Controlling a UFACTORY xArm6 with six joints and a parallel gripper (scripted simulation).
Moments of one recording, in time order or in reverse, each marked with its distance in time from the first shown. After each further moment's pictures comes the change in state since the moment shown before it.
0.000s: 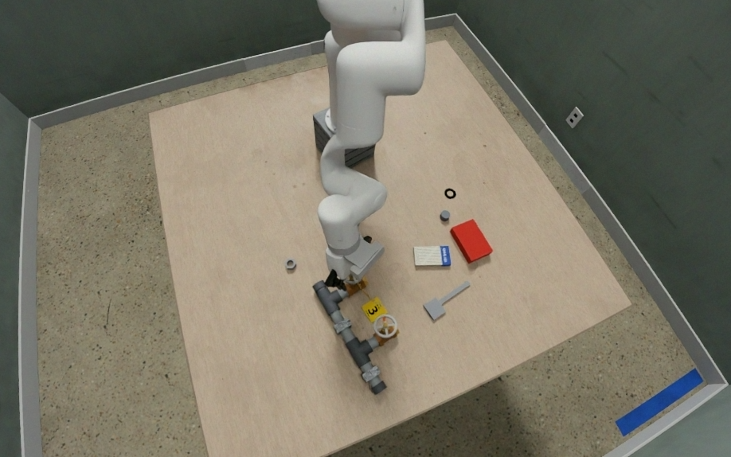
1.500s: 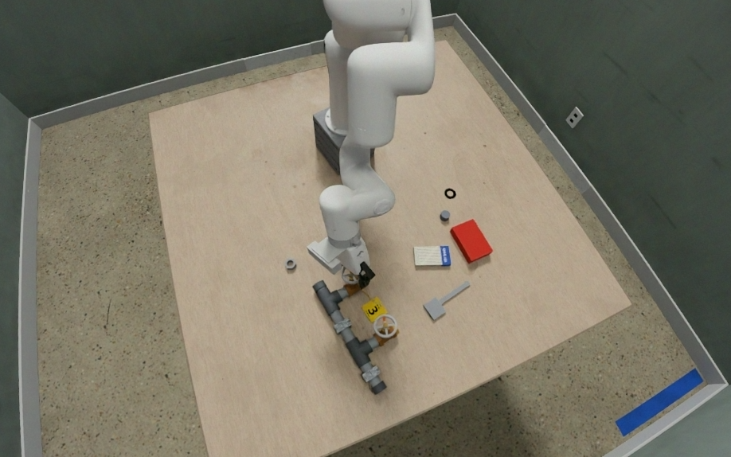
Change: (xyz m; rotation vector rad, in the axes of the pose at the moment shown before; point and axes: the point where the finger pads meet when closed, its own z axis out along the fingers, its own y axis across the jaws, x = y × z) arm 0.000 0.000 0.000 -0.010 0.122 1.656
